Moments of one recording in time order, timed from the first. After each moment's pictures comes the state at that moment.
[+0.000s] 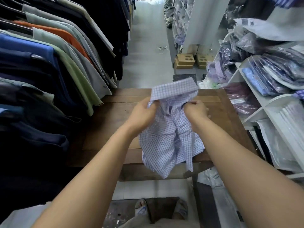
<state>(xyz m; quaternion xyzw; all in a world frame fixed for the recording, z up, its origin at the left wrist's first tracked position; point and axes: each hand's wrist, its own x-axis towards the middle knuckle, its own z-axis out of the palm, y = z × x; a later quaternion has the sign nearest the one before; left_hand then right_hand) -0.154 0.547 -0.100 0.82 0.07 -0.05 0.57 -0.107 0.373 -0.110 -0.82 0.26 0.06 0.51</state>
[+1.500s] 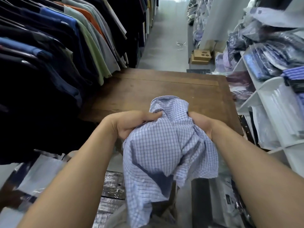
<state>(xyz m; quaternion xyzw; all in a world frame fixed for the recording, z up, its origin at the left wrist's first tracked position) -0.328 0.485 -0.079 0.55 0.16 -0.42 0.70 -0.253 0.258 -0.110 -0.70 0.02 0.45 0.55</state>
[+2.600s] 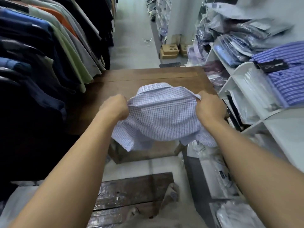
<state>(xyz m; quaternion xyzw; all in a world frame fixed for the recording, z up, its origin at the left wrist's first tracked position) -0.274 0.557 -0.095 0.98 0.10 -0.13 0.13 -0.266 0.265 -0.119 -0.99 0.10 -0.09 0.05</state>
